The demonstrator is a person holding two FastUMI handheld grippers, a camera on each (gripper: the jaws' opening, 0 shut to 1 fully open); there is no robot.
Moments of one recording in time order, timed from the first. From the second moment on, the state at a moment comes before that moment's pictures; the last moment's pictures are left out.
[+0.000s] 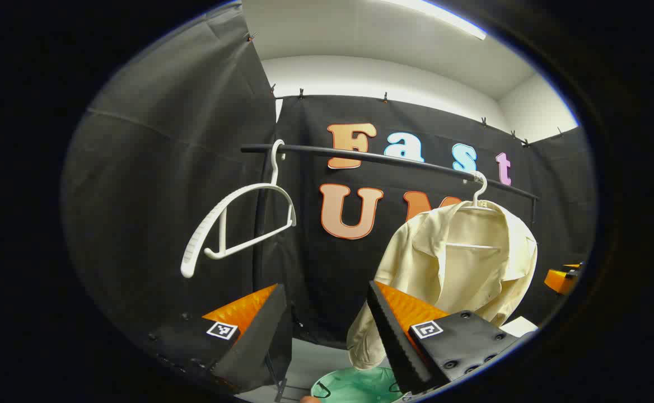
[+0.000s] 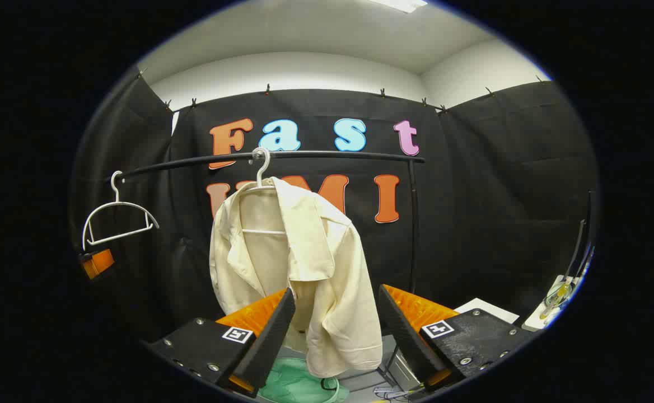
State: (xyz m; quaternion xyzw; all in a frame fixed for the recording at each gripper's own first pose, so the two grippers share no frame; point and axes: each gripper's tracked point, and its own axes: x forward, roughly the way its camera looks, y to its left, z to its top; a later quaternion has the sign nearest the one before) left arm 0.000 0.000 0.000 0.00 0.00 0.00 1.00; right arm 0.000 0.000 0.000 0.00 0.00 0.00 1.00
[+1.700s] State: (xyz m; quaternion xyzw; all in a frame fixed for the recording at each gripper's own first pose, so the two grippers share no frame) left arm 0.006 0.013 -0.003 0.02 0.01 0.01 1.00; right arm 0.058 0.038 -0.038 0.00 0.04 0.03 1.00
